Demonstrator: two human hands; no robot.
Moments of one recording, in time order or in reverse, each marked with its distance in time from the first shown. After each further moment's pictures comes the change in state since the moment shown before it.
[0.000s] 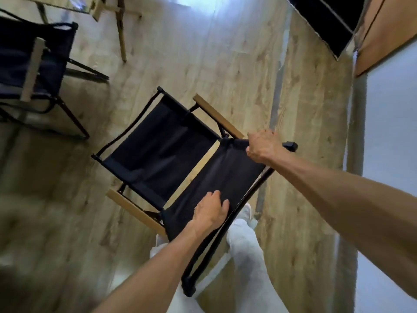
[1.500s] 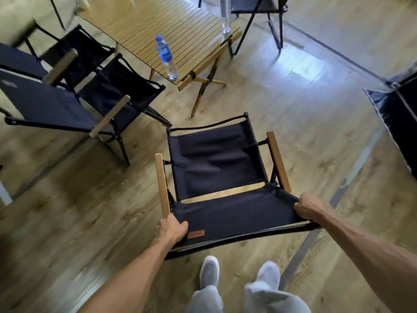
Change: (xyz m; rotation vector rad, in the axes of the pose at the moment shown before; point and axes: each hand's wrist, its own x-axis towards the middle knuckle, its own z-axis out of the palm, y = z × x) left_hand 0.207 0.033 -0.235 -0.453 0.334 -0.824; right_hand 0.348 0.109 -0.134 0.079 -0.231 -0.036
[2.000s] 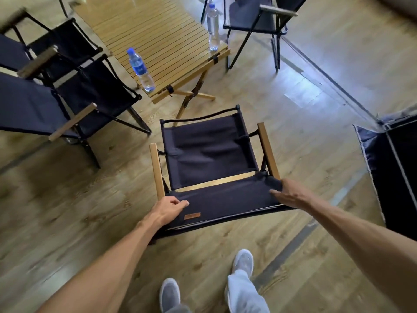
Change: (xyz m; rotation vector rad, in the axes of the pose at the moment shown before) left_hand -0.005 0.256 0.009 -0.261 -0.089 0.210; right_hand 0.176 0.089 -0.198 -0.026 0.005 -0.431
